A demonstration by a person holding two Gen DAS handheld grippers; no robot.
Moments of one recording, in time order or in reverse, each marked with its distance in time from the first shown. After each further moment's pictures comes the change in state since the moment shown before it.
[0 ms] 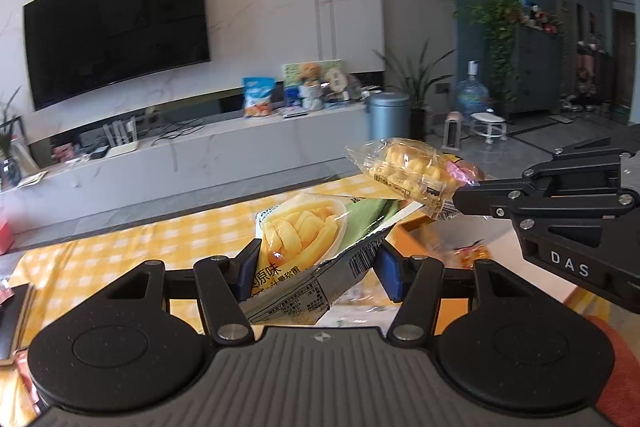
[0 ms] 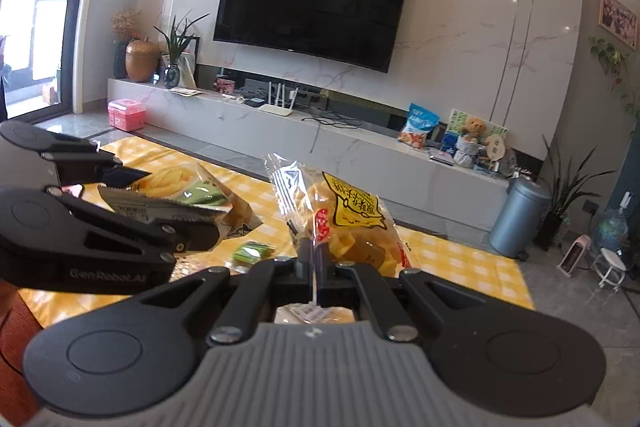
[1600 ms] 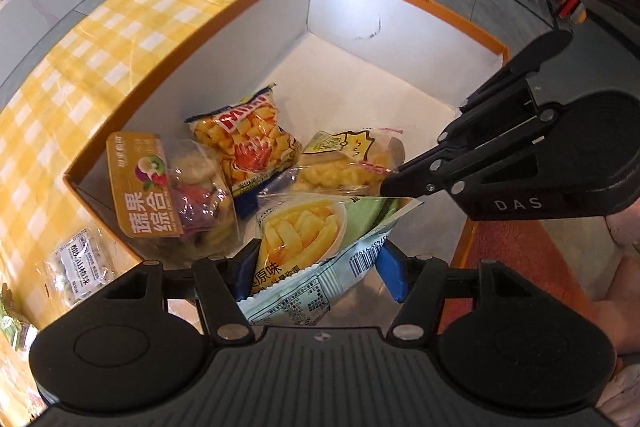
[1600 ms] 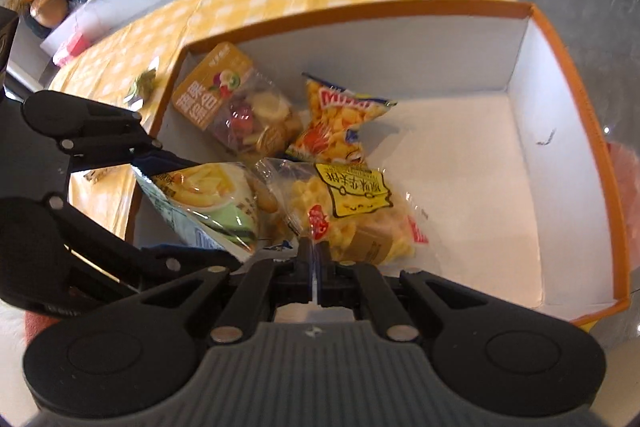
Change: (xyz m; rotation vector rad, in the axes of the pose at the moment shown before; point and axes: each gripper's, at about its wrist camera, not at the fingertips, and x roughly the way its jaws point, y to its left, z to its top) left arm 0.217 -0.131 -0.015 0.339 0.753 -0.535; right arm 0.081 -0.180 -0.111 0.531 0.743 0.155
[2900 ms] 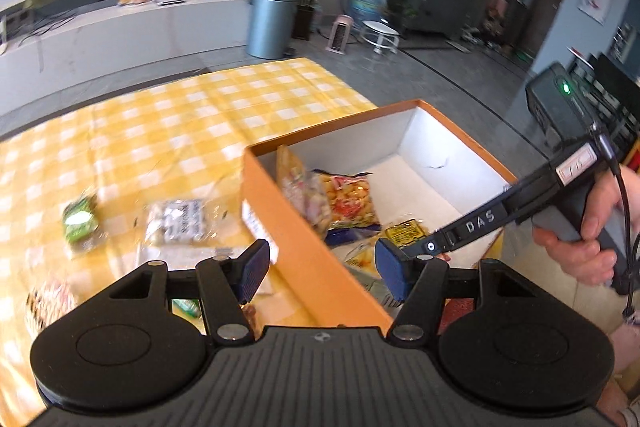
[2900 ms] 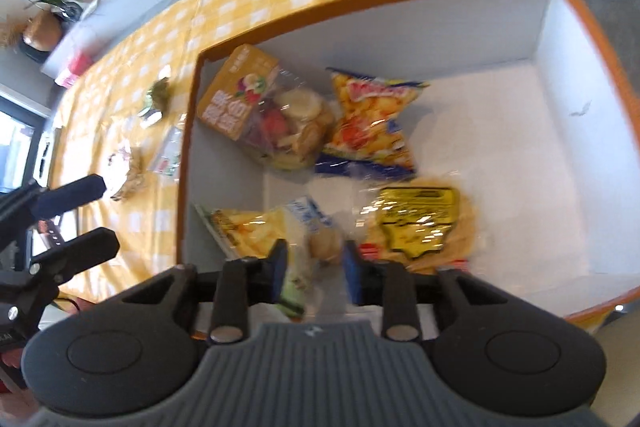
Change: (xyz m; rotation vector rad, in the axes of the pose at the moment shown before) left arm -0.100 0.021 -0.099 -0.396 -0.455 0.137; right arm 0.003 0.019 0.019 0.133 0.056 0.079
